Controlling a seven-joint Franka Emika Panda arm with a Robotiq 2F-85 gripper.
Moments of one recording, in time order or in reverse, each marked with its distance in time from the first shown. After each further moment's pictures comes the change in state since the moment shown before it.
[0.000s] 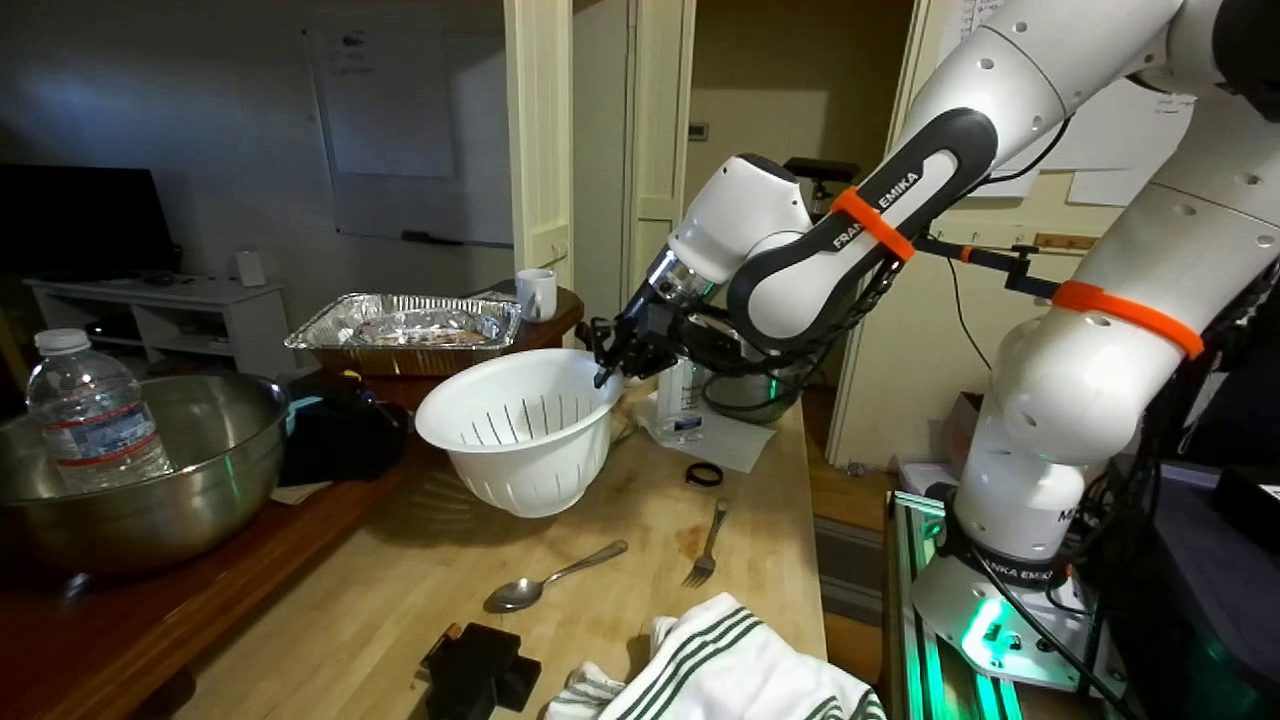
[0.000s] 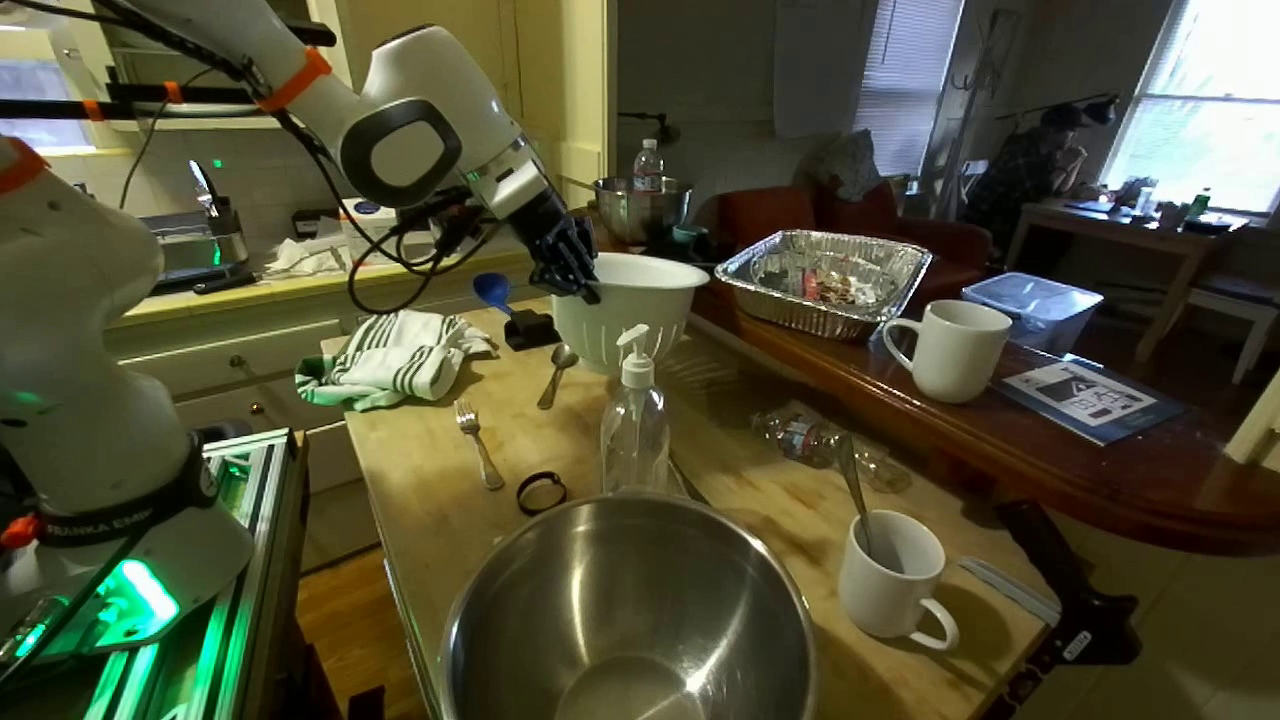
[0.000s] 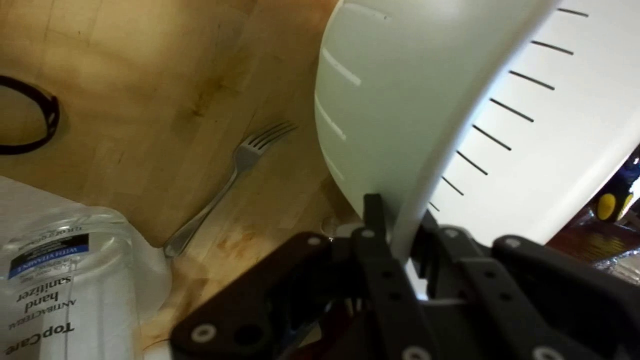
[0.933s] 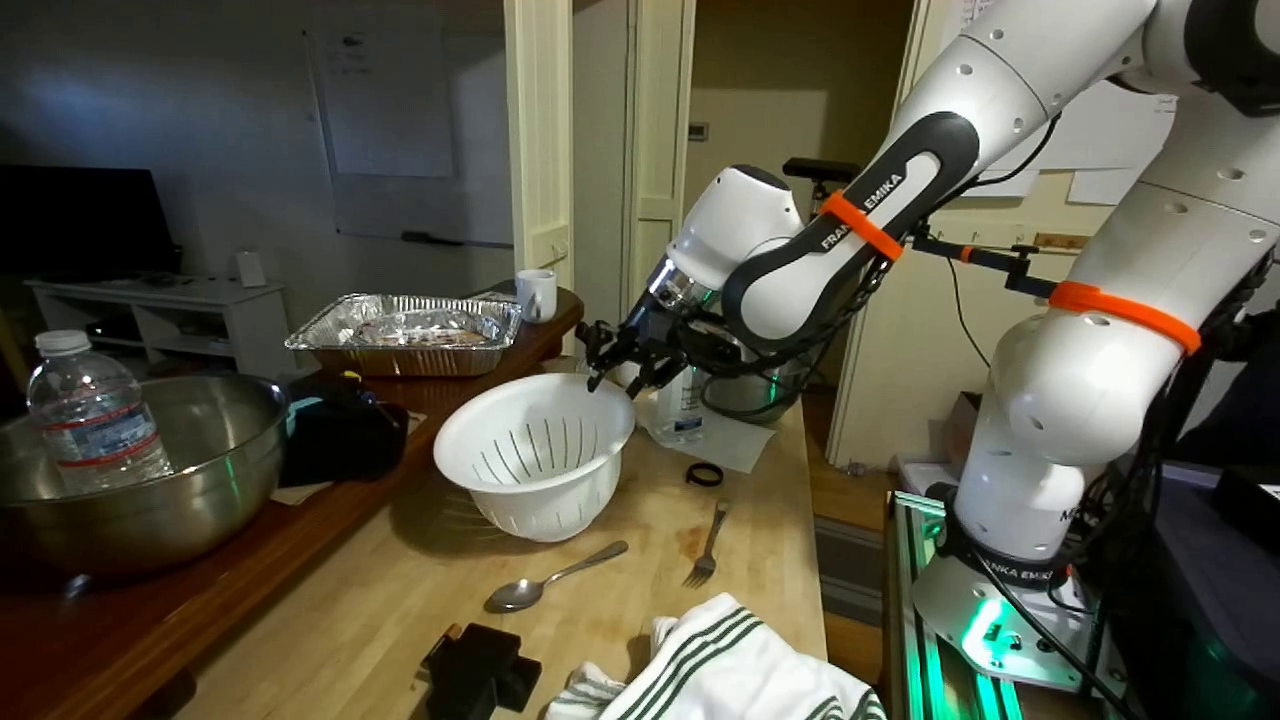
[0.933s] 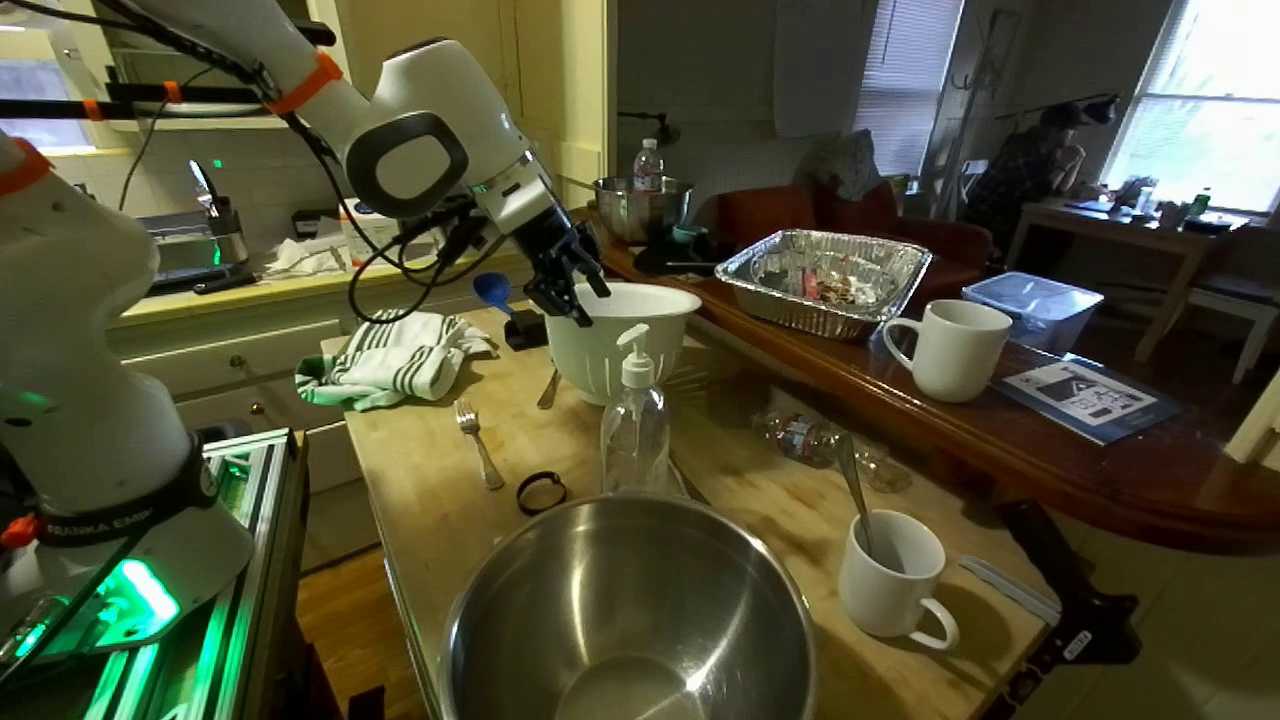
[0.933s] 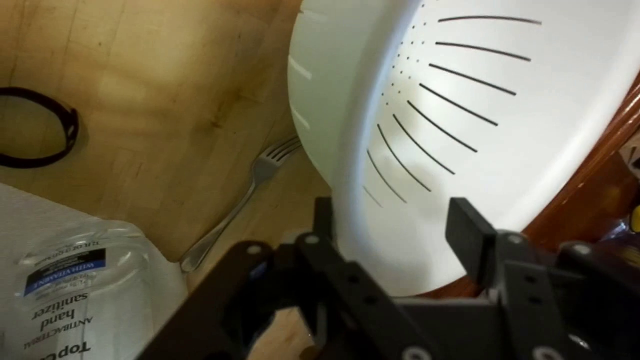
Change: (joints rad) arm 0.038 0.036 -0.061 0.002 0.016 -0.006 -0.031
